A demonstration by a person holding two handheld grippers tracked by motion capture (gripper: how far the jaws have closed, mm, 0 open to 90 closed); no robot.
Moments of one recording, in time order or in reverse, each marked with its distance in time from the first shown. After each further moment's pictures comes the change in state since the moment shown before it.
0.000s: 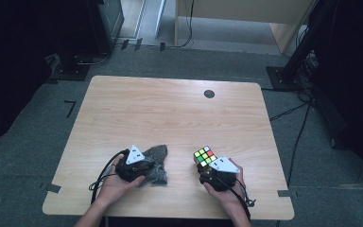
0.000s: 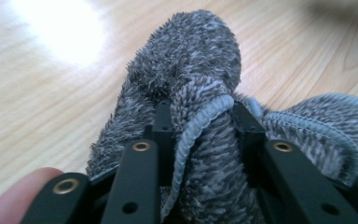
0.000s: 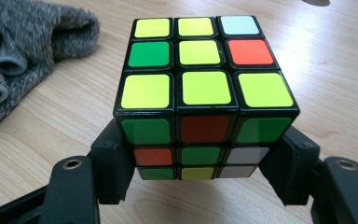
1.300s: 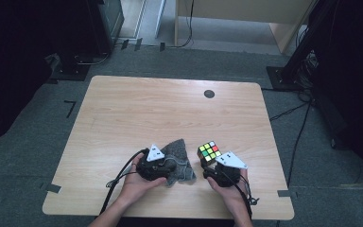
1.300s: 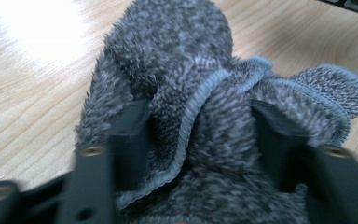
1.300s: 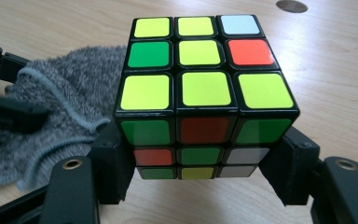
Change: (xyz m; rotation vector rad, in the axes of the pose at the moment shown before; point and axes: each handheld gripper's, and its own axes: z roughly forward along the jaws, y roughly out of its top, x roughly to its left) left arm -0.038 0.025 0.042 0.019 -0.064 -0.046; right arm -0.013 0.010 -0.006 -0.037 -0.011 0.089
